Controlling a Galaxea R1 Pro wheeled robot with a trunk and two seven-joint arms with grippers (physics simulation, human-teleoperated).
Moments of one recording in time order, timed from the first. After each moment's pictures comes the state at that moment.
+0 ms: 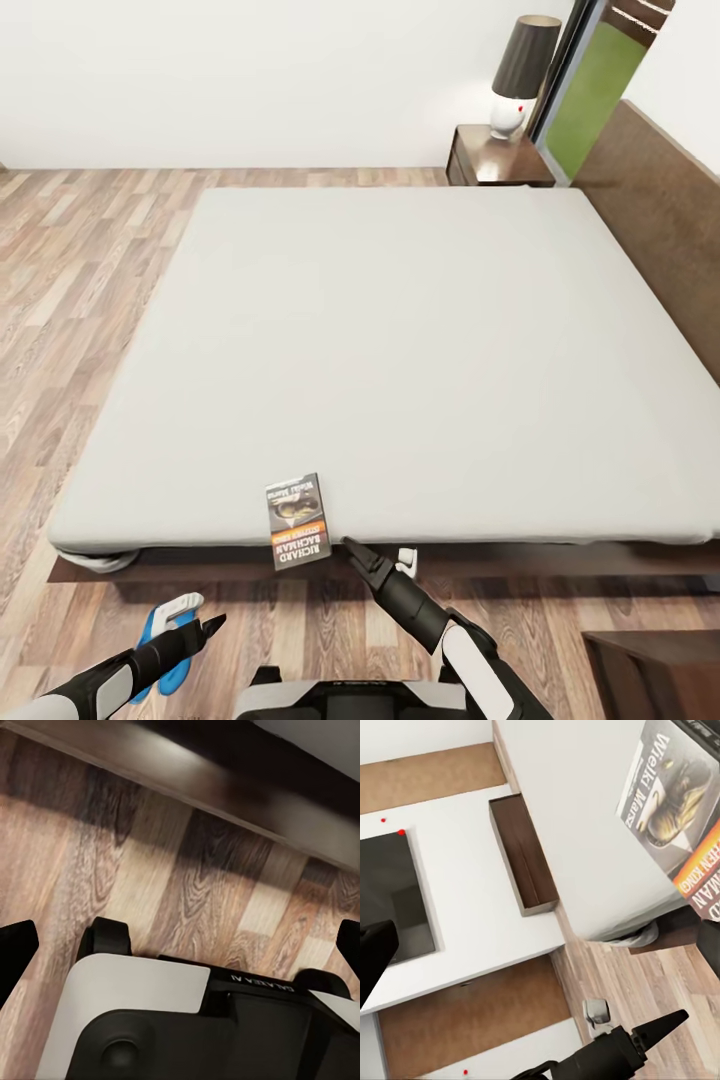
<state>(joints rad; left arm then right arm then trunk) -0.62 0.24 0.03 -0.02 0.39 -0.02 -0.51 -0.36 0.08 0.29 -0.82 -1.05 0.34 0.71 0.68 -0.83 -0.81</state>
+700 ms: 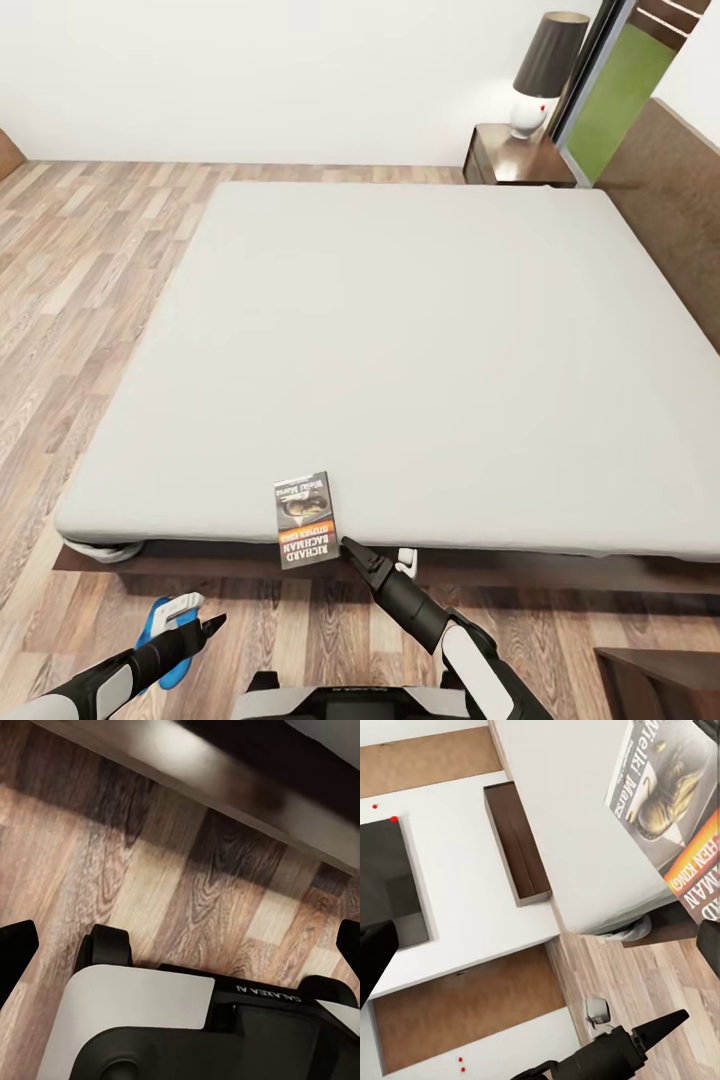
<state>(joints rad) -0.62 0.24 0.03 -0.02 0.39 -0.02 -0.51 -0.36 0.08 0.29 -0.82 -1.05 0.34 0.71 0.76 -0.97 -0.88</state>
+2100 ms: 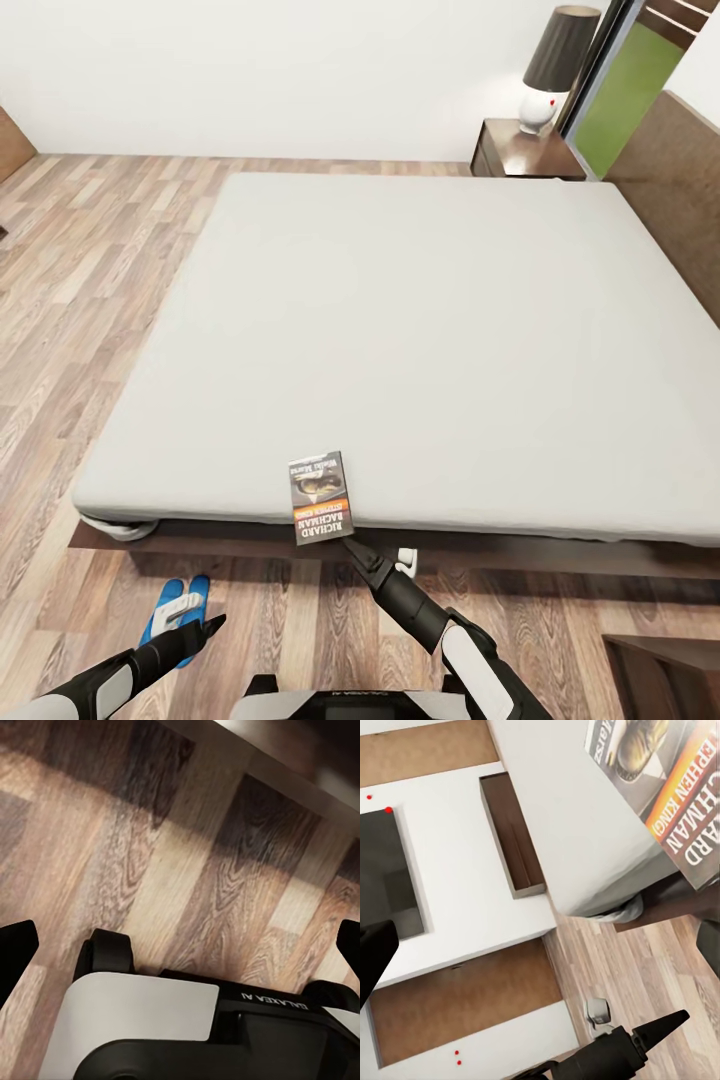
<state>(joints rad) -0.62 0.24 0.03 -0.02 0.39 -0.02 -0.51 -0.36 0.08 0.29 -0.82 -1.05 0.34 0.71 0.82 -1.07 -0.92</state>
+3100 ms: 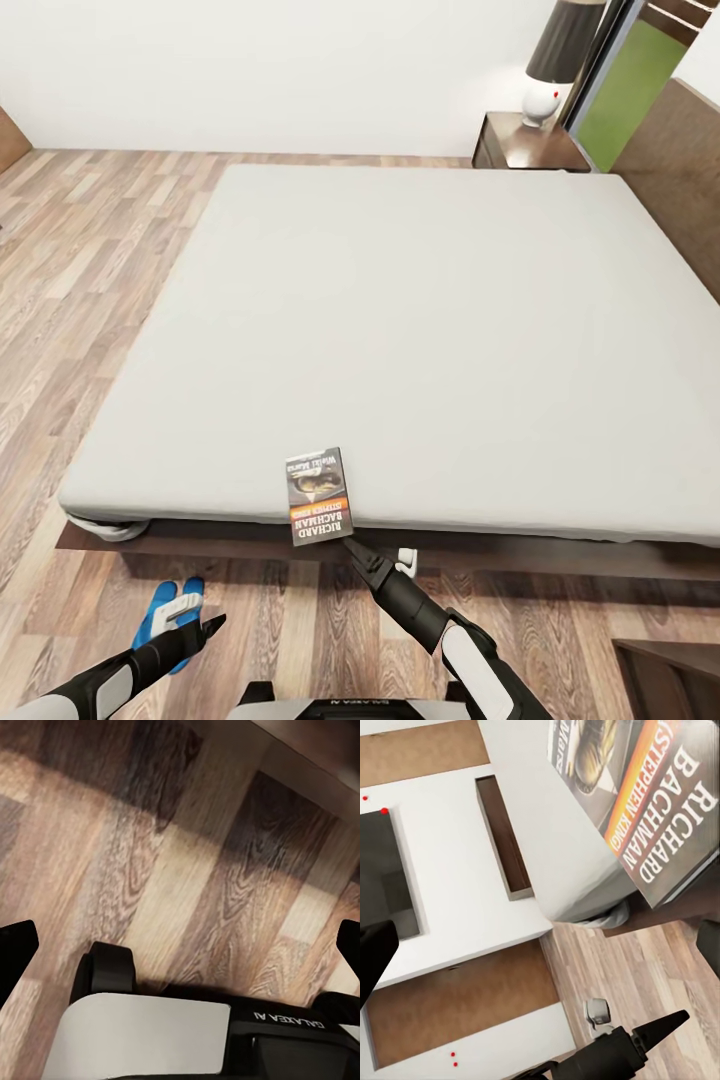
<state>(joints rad) -0.62 0.24 0.03 -0.02 0.39 -0.02 -0.51 -0.36 0.08 0.29 -0.82 -1.05 0.34 0.71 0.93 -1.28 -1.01</state>
